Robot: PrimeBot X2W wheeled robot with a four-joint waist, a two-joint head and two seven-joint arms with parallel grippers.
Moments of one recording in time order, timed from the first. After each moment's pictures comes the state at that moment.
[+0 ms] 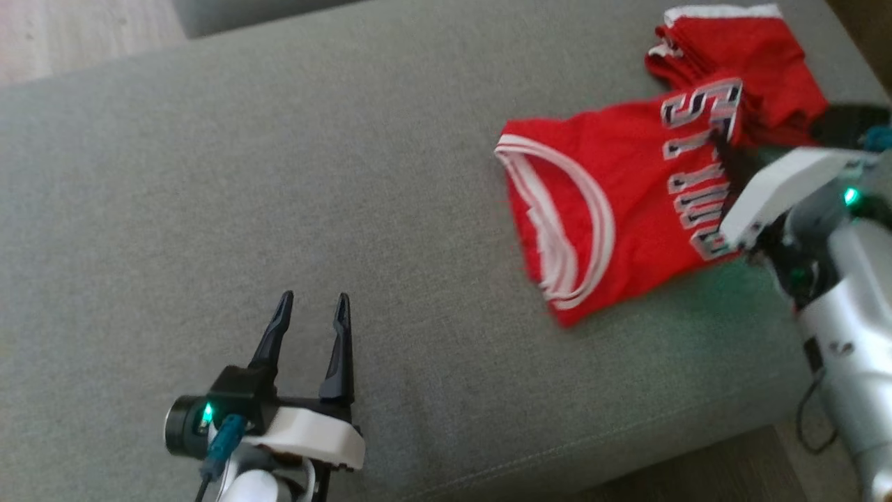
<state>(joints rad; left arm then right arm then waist) 0.01 0.06 -0.34 0.09 -0.18 0.15 -0.25 -0.66 -0.30 0.25 0.68 0.63 0.12 0.26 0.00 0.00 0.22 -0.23</state>
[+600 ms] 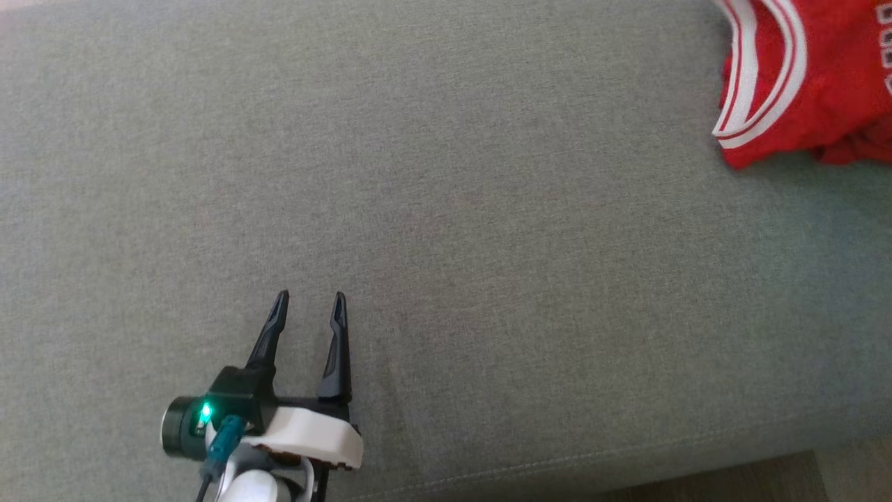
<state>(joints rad) 0.01 0.07 -0.34 0.09 -0.17 0.17 -0.25 -0.99 -0.46 0.13 0.86 0.55 0.12 0.22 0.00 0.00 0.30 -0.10</state>
